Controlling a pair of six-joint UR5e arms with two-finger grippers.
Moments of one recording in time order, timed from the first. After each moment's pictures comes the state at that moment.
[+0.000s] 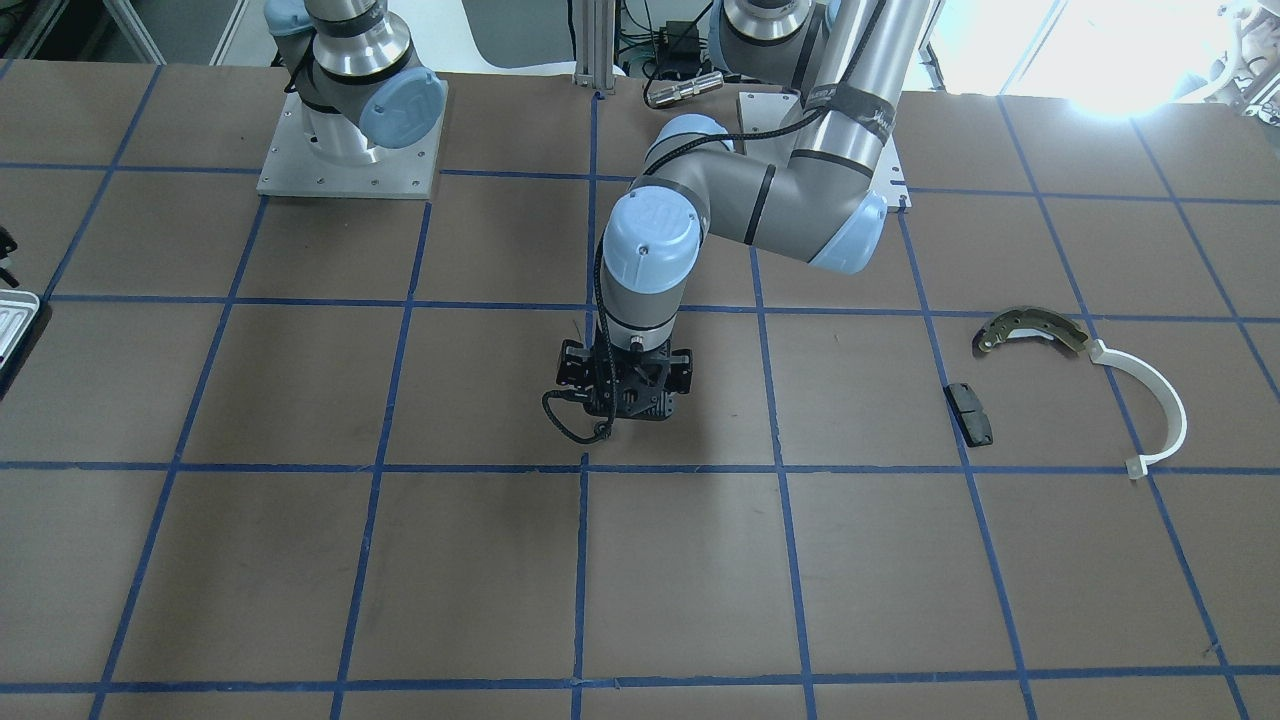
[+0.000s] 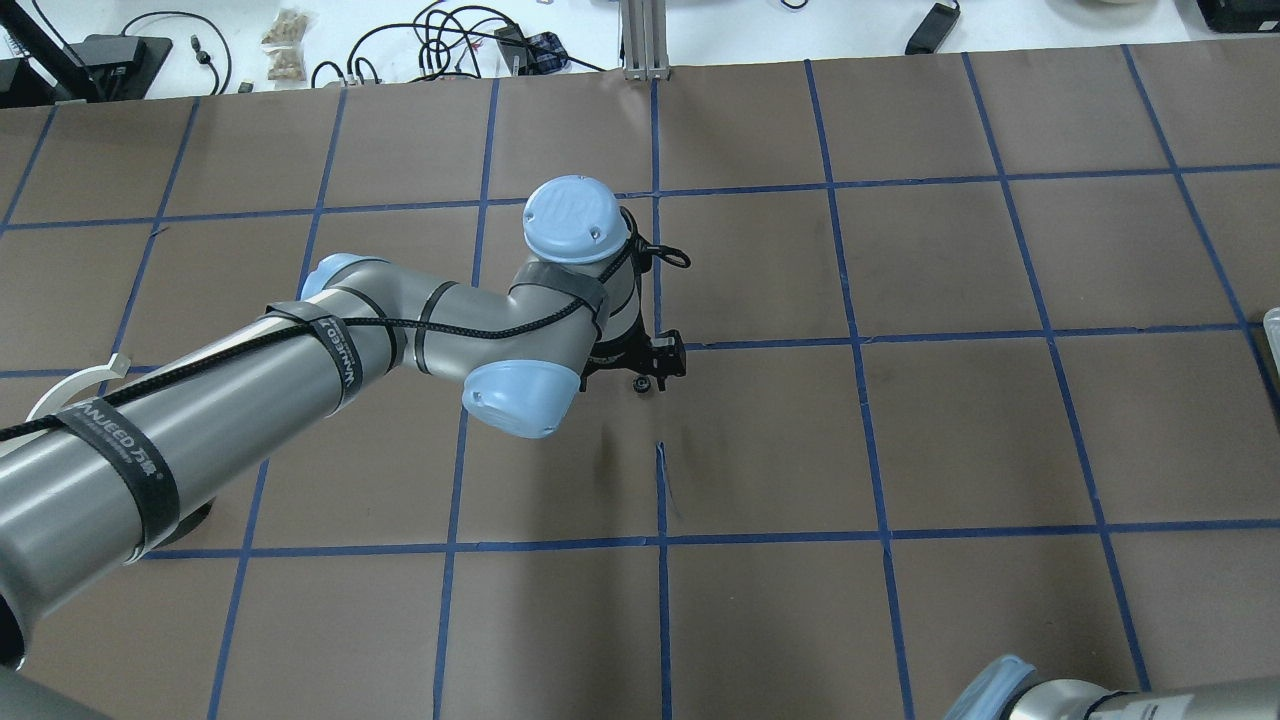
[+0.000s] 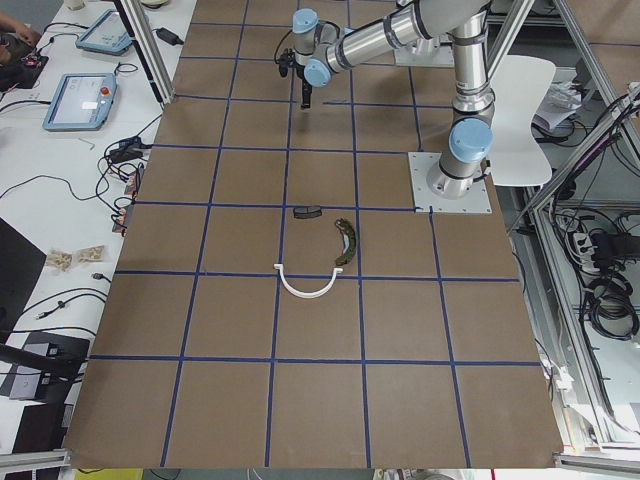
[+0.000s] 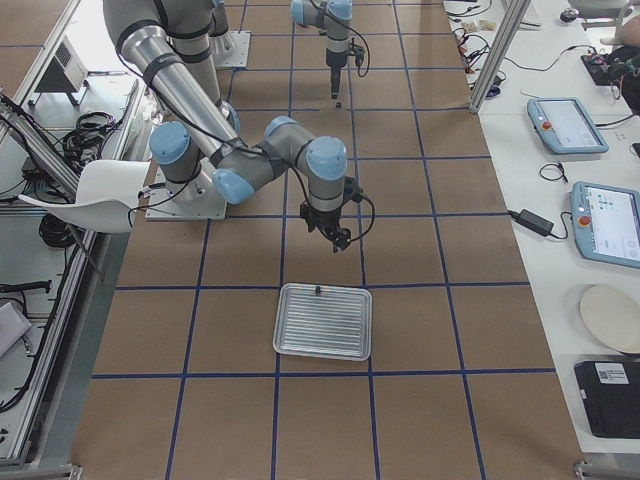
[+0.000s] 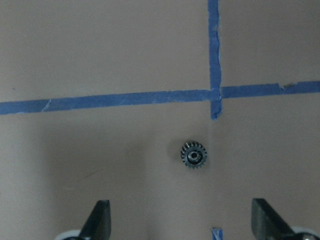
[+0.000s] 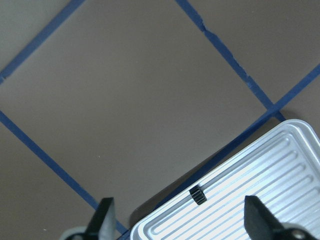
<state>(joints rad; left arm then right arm) -1.93 -1.99 -1.84 -0.89 1.53 -0.32 0.69 -1.40 1.94 -2.14 -1.58 -1.78</state>
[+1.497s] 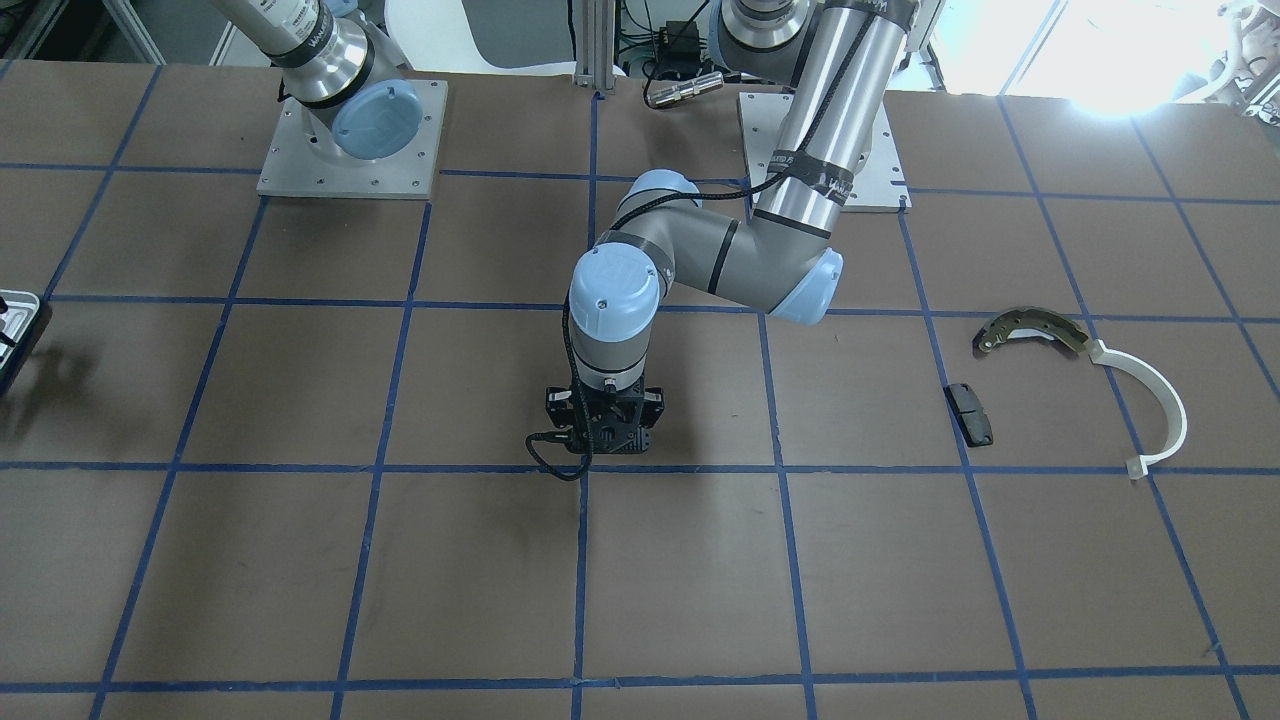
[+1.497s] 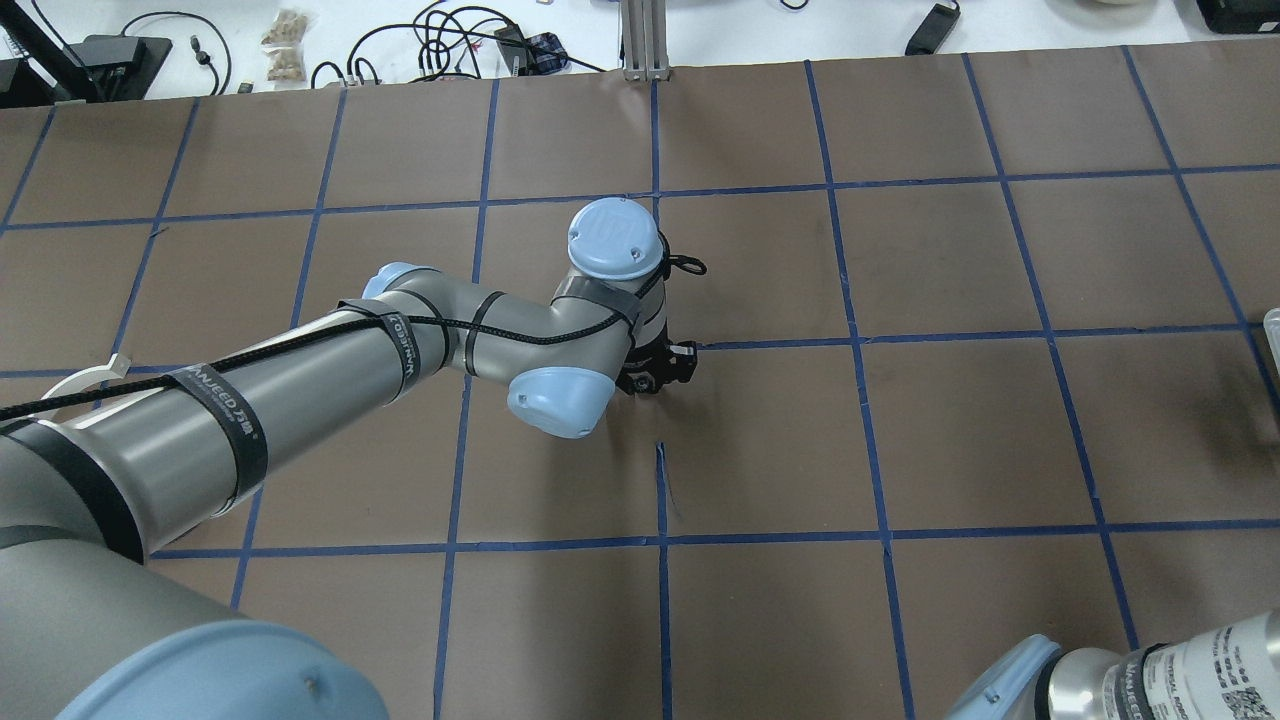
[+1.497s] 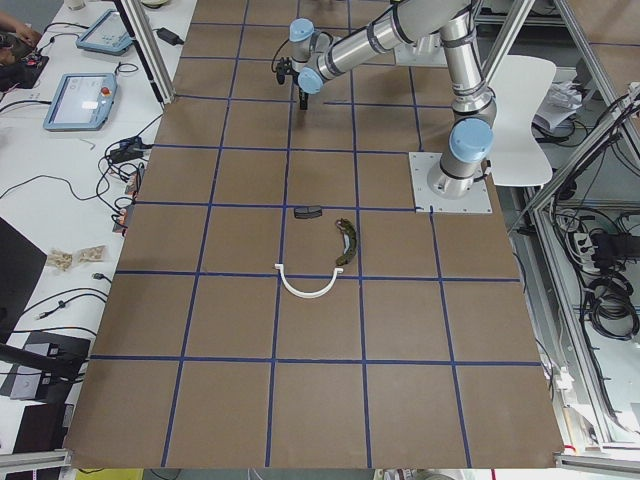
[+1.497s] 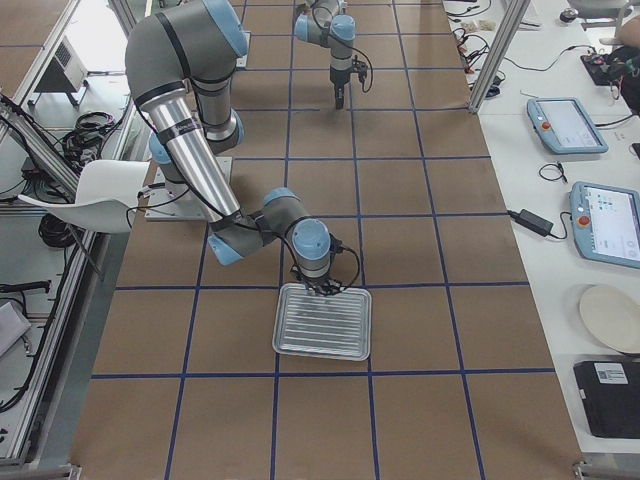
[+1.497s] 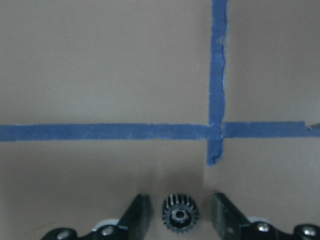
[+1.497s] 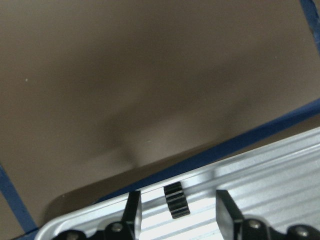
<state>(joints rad) -1.96 -2.09 -1.80 -0.82 1.55 -0.40 0.59 -1.19 1.96 -2.36 -1.52 -2.13</state>
